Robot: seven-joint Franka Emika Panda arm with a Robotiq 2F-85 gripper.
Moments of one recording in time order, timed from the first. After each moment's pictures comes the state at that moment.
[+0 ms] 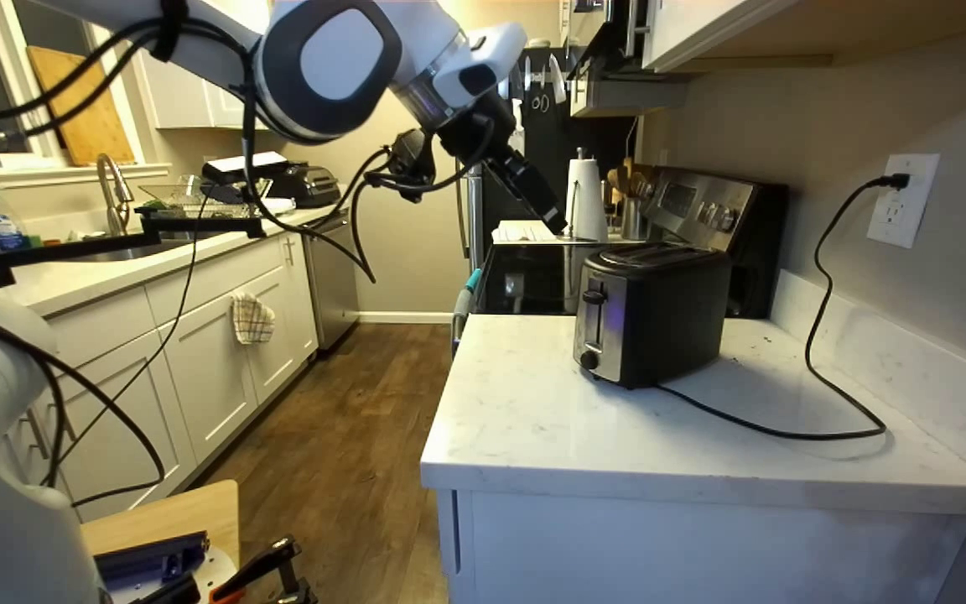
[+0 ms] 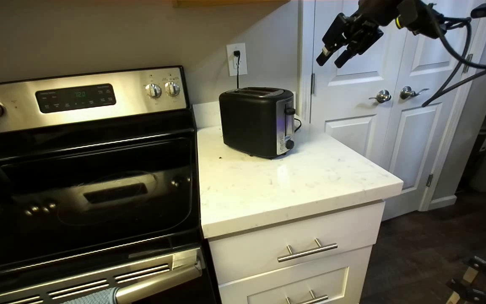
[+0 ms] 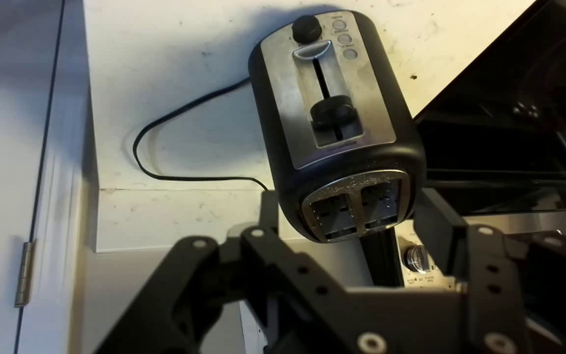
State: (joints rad) arm -0.06 -0.48 0.11 -2.53 0.03 2.79 0.34
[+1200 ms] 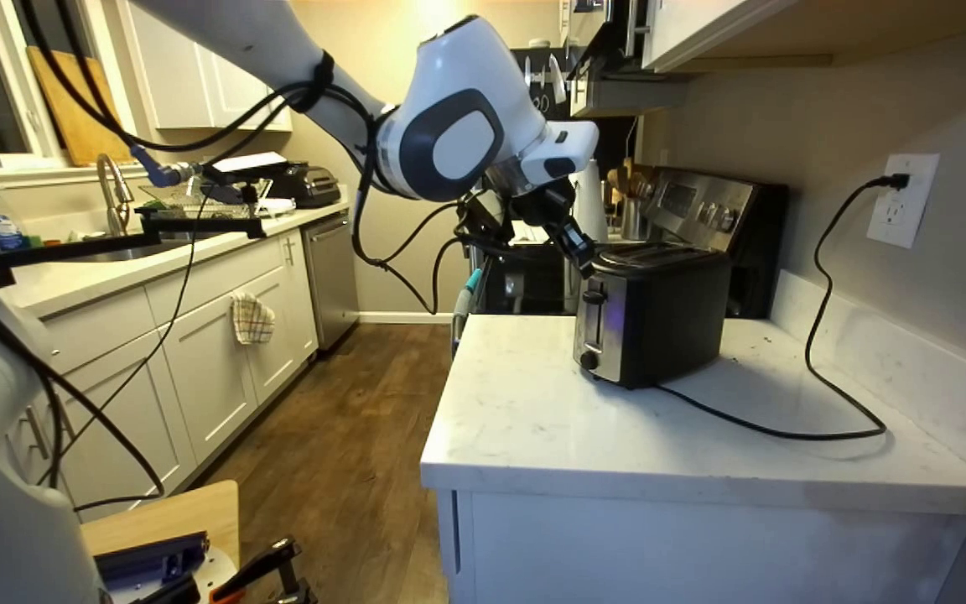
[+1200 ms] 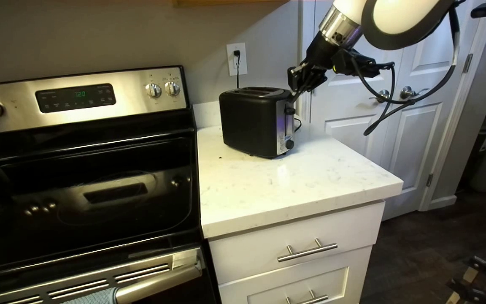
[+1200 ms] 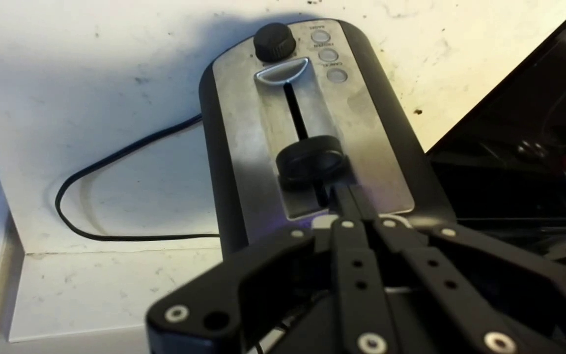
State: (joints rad) arm -0.02 -0.09 0.11 -2.32 0.03 2.88 0.34
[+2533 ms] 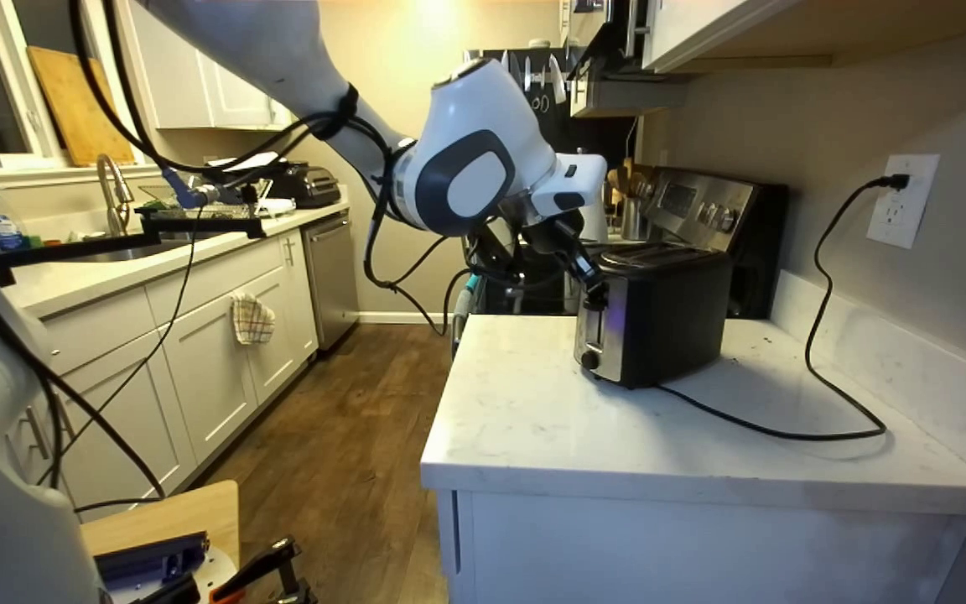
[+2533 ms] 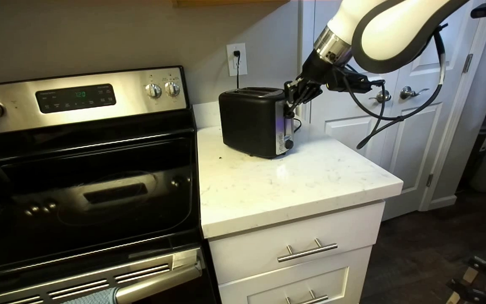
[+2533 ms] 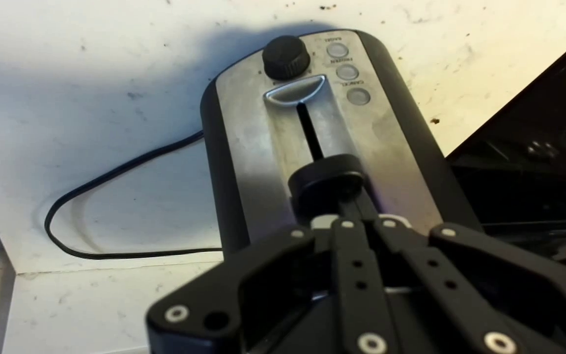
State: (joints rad) arm -0.02 0.00 0.11 -2.32 0.03 2.98 0.34
